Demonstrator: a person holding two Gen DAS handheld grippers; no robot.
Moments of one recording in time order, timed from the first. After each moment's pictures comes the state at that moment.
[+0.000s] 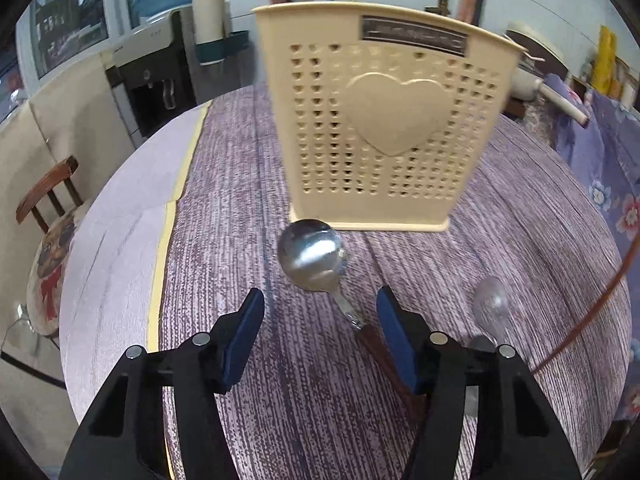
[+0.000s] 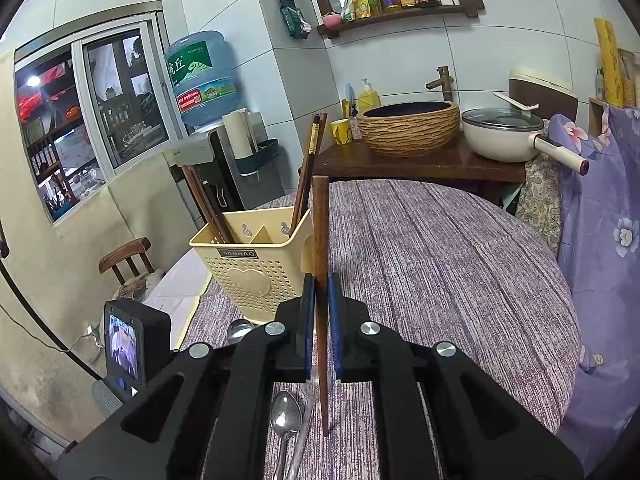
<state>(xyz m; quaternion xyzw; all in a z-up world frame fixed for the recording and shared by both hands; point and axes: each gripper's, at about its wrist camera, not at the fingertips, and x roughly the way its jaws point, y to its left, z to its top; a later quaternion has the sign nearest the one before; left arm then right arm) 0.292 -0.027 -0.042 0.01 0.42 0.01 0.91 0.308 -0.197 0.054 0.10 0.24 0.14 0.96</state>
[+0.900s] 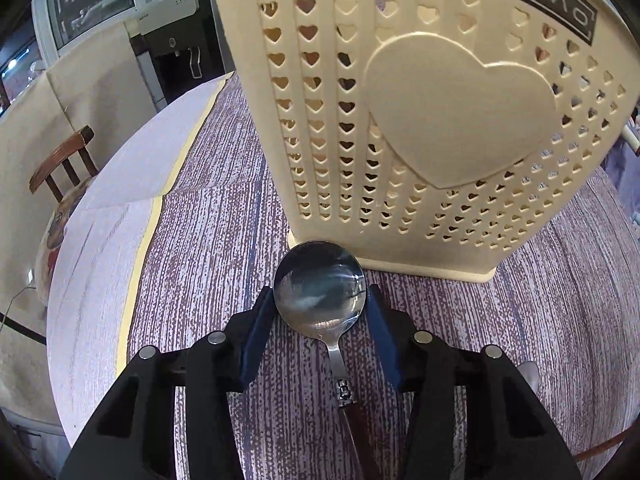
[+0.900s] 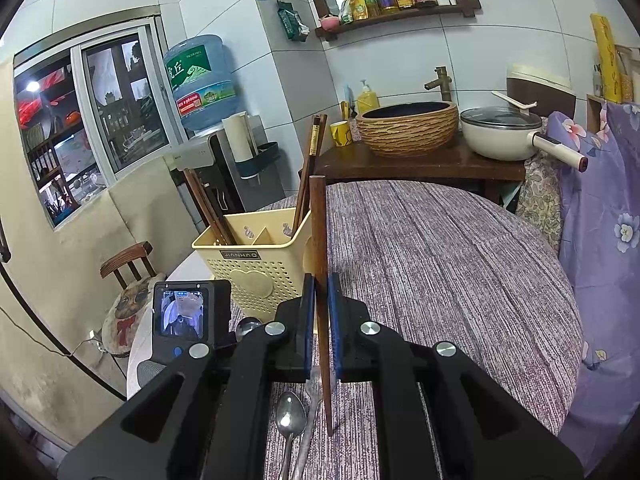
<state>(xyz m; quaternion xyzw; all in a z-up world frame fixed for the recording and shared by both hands) 0.348 -0.042 -0.059 -0.01 0.46 0.08 0.89 0.306 -0.198 0.052 0.11 0.24 0.14 0.96</state>
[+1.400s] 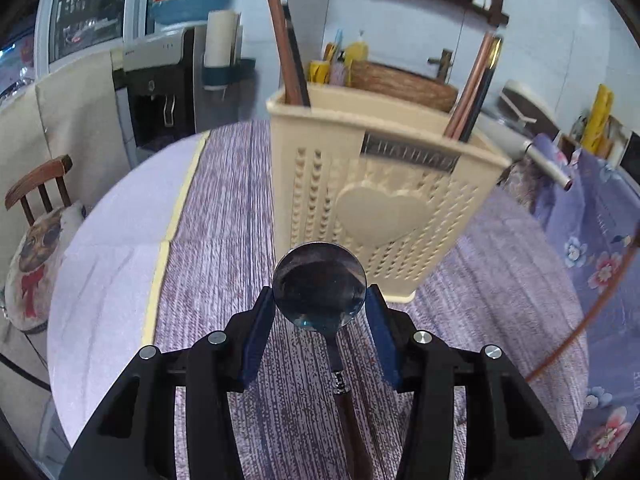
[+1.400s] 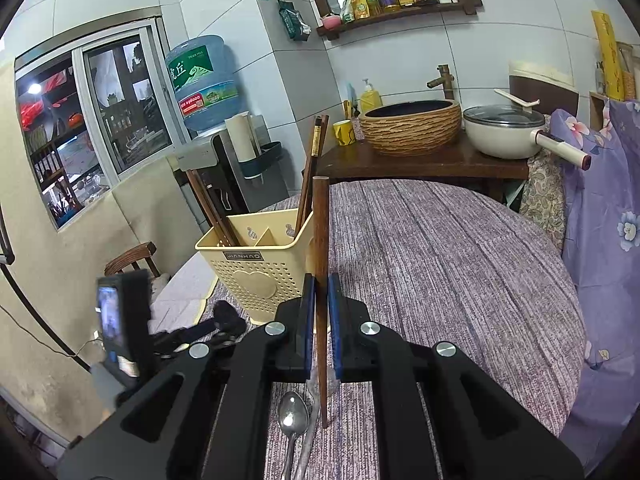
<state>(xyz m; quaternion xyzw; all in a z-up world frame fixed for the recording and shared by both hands) 0.290 -0.019 0.003 -0.06 0.35 -0.02 0.93 0.305 -0.197 0.055 0.11 0.23 0.14 0.96</state>
